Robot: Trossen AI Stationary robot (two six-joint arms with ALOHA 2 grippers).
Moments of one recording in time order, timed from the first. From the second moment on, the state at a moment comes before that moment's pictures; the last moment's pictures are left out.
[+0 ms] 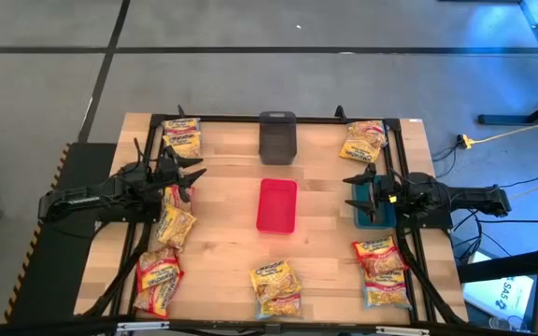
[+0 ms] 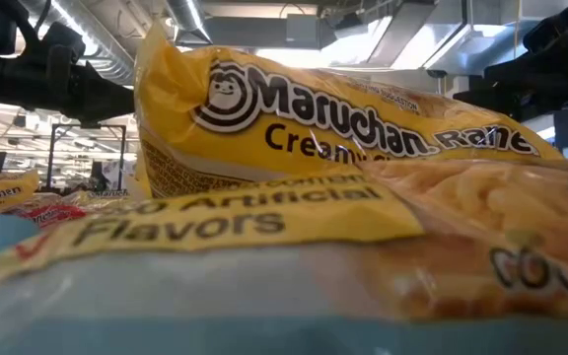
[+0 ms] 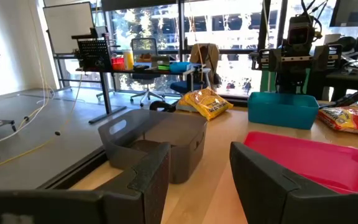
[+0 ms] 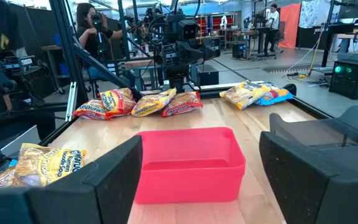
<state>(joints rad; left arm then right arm) 0.22 0.01 0.01 0.04 -0.21 0.01 0.01 0.01 0.01 0.01 0.01 0.07</state>
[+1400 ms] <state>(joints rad) 0.22 0.01 0.01 0.12 -0.21 -0.05 0.01 0.01 0.01 0.05 0.02 0.06</state>
